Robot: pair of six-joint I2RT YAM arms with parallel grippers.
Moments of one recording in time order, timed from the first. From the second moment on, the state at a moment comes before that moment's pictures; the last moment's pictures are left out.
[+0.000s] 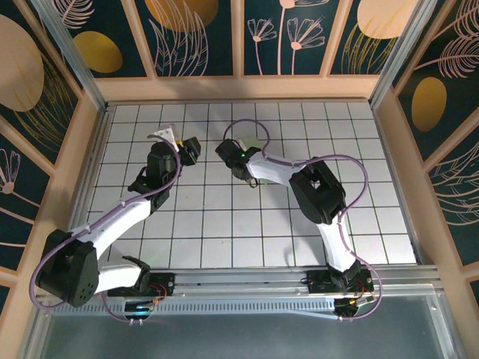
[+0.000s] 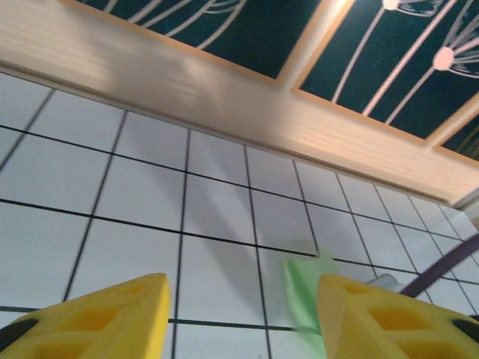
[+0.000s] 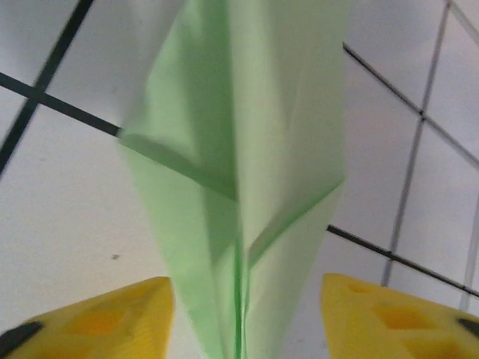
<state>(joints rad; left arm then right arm) -0.44 1.26 0.75 0.22 -0.18 -0.55 0.80 2.12 1.55 -0.61 0.59 0.14</state>
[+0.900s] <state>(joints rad) -0.47 1.98 1.17 0.22 0.31 -0.84 0.29 1.30 0.80 -0.04 -0.16 0.51</state>
